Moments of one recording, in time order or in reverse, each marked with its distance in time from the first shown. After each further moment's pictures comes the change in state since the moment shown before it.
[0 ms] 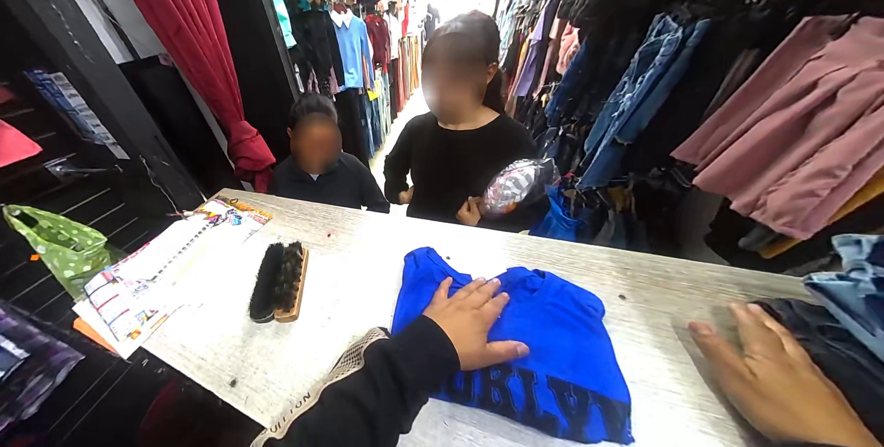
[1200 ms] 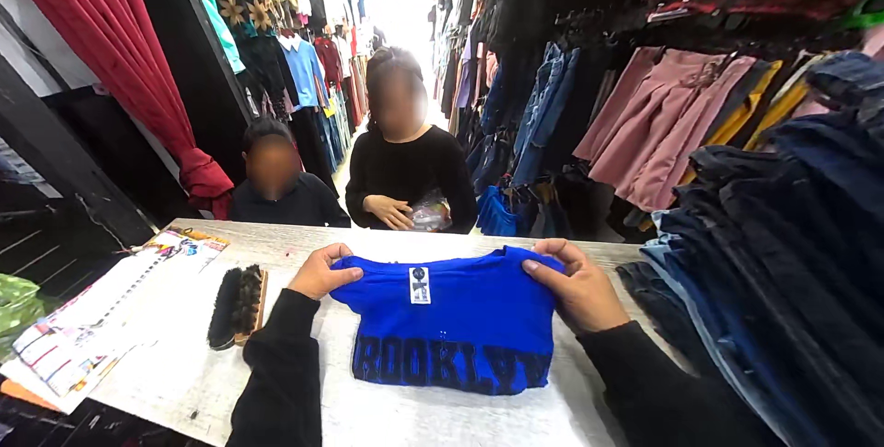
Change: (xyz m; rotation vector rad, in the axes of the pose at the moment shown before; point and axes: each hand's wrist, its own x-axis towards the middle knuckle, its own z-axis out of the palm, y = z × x) left_hand -0.053 -0.085 -0.062 -0.962 0.602 -0.007; right_hand 0.016 -0.102 0.003 1.102 -0.039 -0.058
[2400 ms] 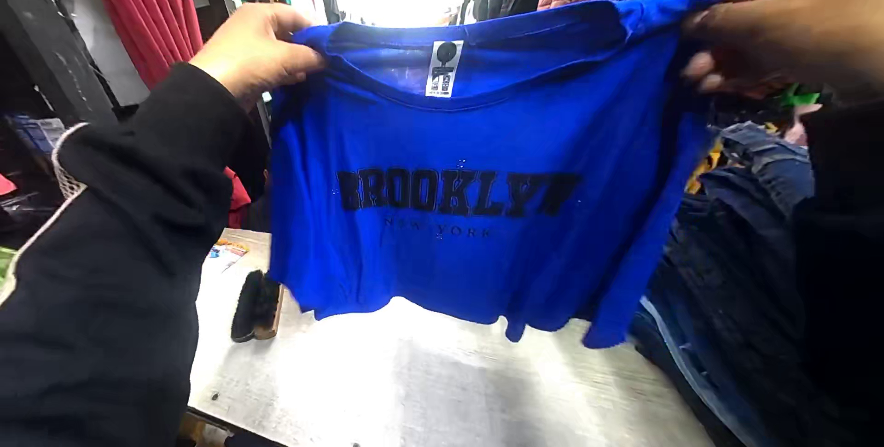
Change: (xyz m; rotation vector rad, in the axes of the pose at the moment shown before) left_hand 0.018 0.314 -0.058 0.689 0.204 0.444; right_hand 0.078 -0.300 0.001 -0.745 0.094 -0.397
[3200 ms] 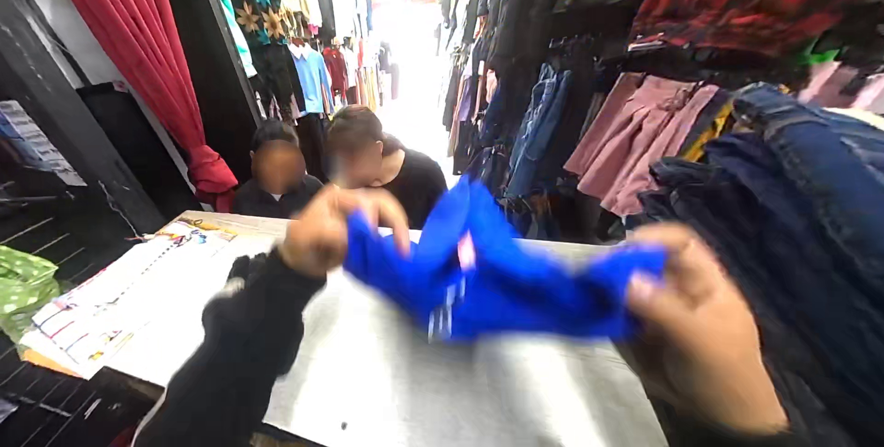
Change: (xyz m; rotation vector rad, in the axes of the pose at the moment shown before) left_hand -0.115 -0.054 0.148 -1.046 -0.571 0.462; right_hand -0.213 0.077 0.079 0.826 -0.153 -0.060
